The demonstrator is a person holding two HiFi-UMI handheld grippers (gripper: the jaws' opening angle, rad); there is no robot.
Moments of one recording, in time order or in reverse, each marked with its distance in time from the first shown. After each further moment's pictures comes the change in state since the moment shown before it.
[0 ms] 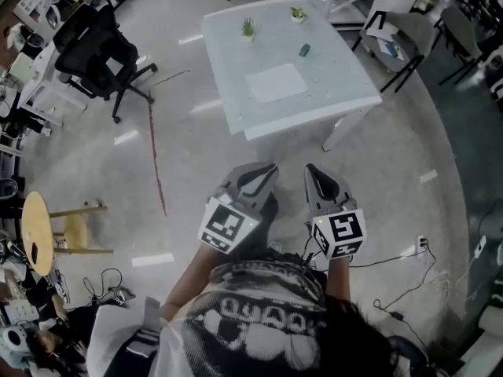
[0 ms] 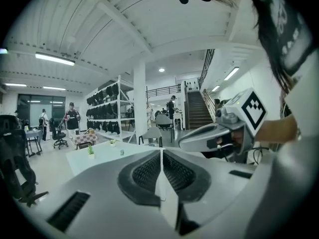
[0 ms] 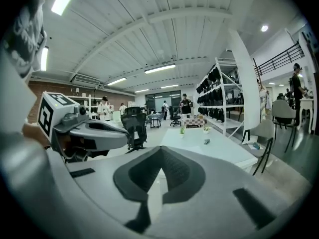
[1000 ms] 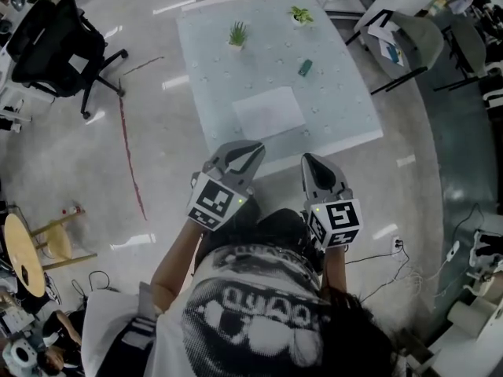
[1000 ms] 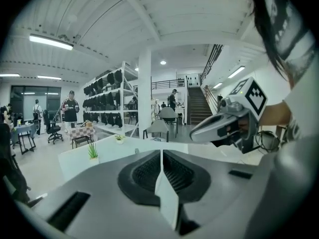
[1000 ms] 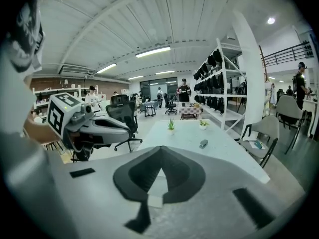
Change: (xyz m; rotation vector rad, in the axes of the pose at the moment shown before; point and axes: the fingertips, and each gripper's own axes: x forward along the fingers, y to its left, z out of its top) left arm 0.153 0.219 -0.029 -0.036 0.085 -0.052; right arm 0.214 -0.113 0.034 0.009 0.169 -0.035
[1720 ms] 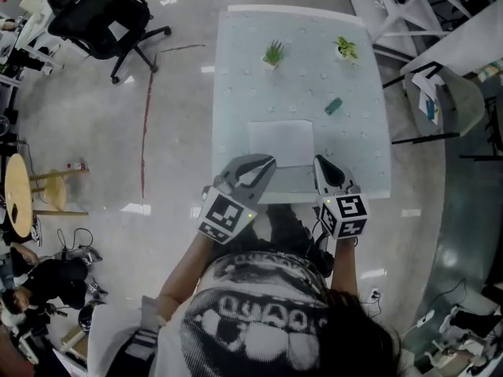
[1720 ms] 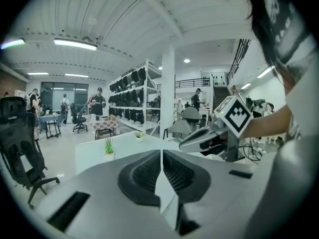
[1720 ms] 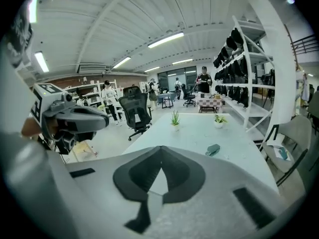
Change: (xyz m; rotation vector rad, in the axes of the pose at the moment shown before) left arm 0.056 0.042 0.009 -0.134 0.020 0.265; right arm 0.110 -0.086 0.000 -0.074 0.106 0.250
